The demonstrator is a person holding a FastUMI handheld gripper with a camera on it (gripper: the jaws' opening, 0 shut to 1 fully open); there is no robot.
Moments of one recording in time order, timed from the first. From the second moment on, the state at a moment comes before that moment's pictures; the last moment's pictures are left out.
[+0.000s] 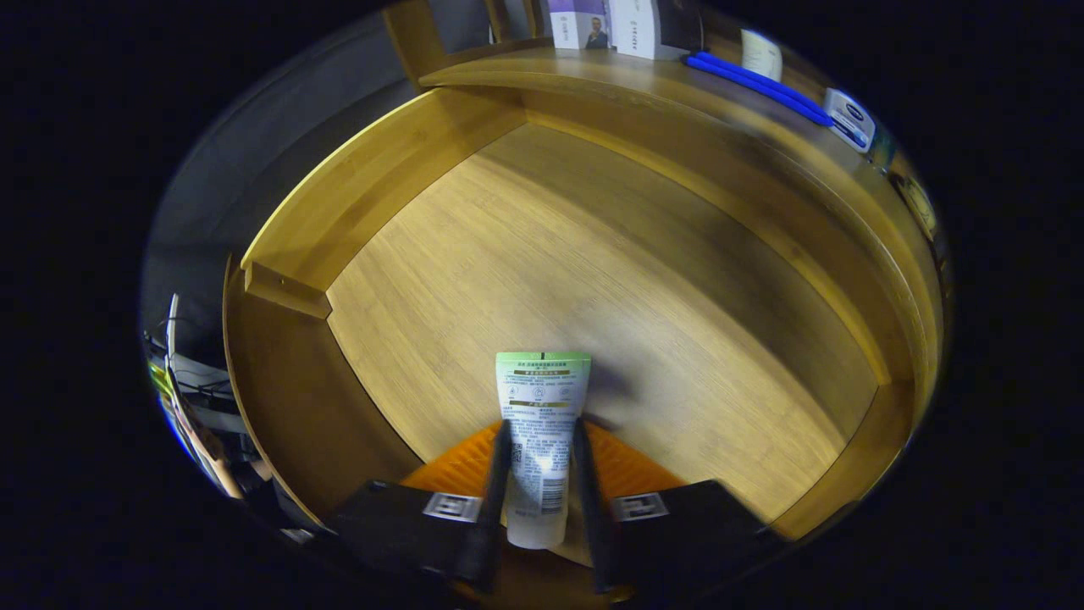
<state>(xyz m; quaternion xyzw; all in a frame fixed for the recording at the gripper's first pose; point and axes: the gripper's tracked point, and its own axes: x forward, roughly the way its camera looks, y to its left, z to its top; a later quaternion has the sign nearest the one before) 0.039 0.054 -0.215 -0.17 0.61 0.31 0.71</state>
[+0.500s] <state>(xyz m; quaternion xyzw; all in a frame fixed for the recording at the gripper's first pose) 0.059 0.050 -0.194 -0.20 0.55 0.30 0.75</state>
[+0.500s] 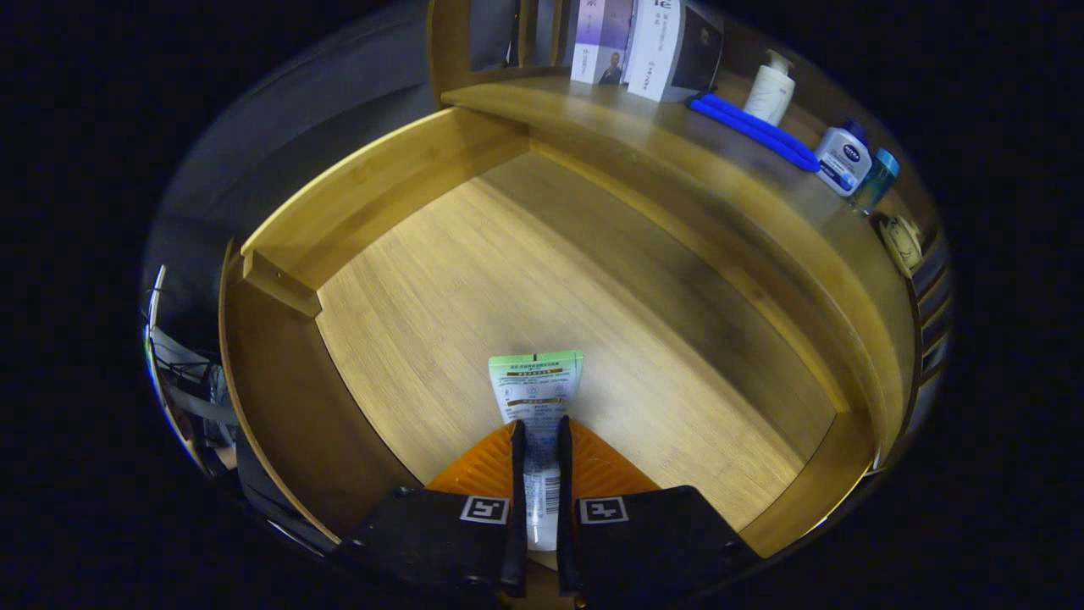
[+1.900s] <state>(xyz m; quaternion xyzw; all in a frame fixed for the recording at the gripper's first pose) 0.188 0.050 -0.061 0.06 0.41 0.20 0.89</state>
